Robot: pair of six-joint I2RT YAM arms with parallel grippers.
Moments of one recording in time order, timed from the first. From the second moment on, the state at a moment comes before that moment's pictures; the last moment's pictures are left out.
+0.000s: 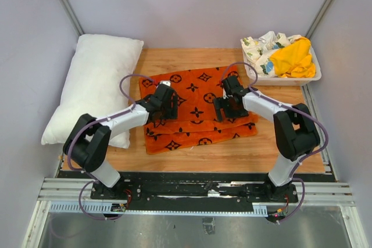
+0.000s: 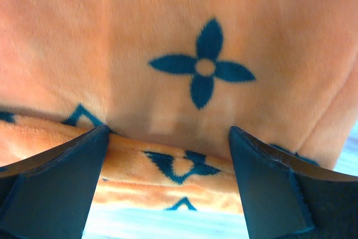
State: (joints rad) left arm -0.59 1.61 0.95 -0.25 -0.27 -0.46; right arm 0.43 1.77 1.14 -0.55 0.05 0.17
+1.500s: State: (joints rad) left arm -0.58 1.37 0.80 0.15 -0.07 -0.56; right arm 0.45 1.63 1.12 -0.10 -0.23 0.39
